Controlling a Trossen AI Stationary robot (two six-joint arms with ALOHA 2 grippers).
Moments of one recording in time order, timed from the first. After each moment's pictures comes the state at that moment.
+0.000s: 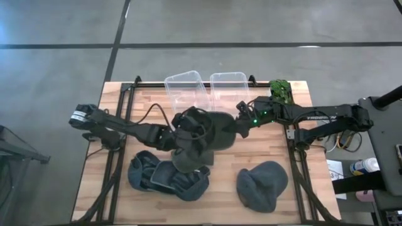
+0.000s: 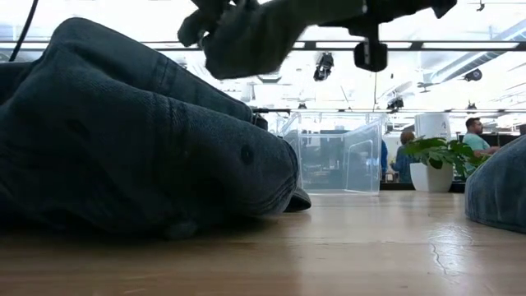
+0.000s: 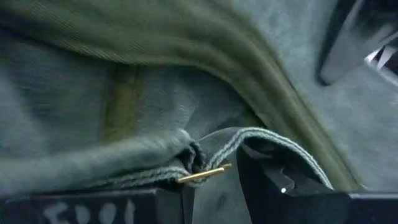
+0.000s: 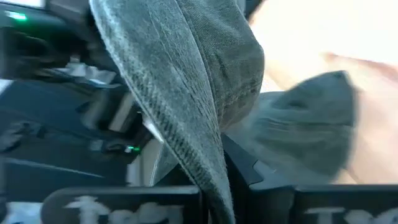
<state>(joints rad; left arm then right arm) -0.22 1.52 1.22 -0.25 -0.74 -0.60 -0.10 1.15 0.86 -0.05 -0.28 0.93</state>
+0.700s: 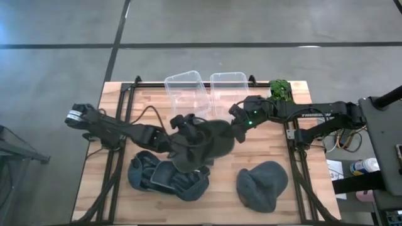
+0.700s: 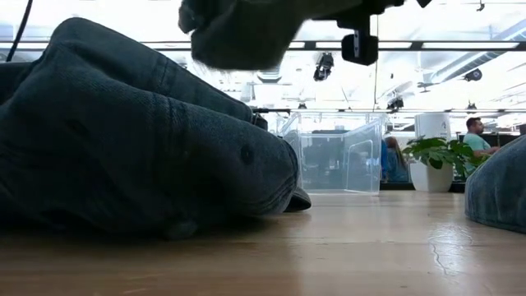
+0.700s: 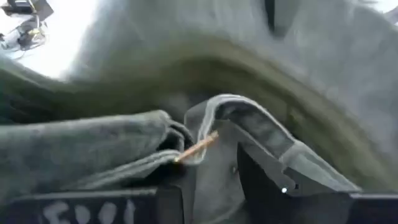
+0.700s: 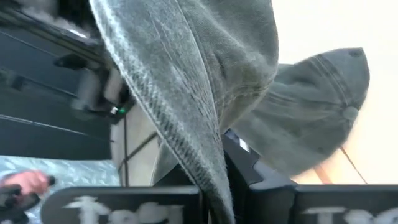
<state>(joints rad) -0.26 1.46 1.22 -0.37 -0.62 -0.33 -0.08 1.27 1.03 -0.29 -0.36 0.79</state>
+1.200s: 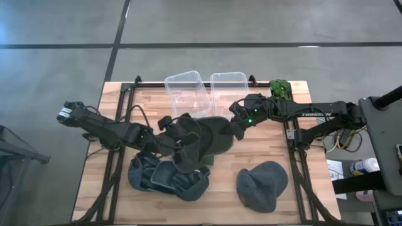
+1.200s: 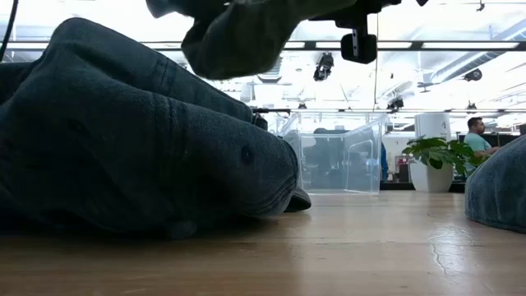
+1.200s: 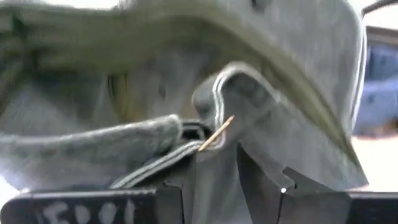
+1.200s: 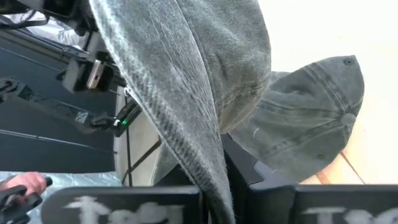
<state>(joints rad) -0.34 1.34 1.22 -0.62 -0.59 -0.48 -0.10 1.26 1.04 -0.27 -0.34 0.84</state>
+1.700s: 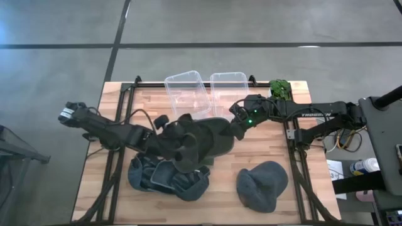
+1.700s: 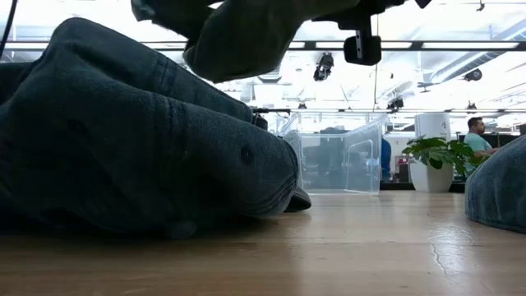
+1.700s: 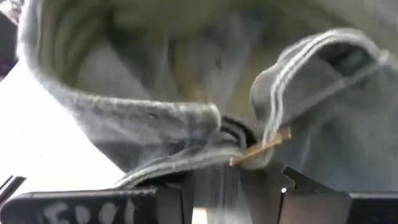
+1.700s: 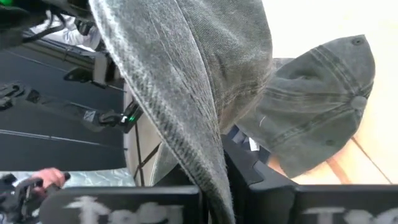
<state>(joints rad) -0.34 1.36 1.22 -0.69 -0.73 -0.51 -0.10 1.26 1.03 -0.27 -0.37 0.90</state>
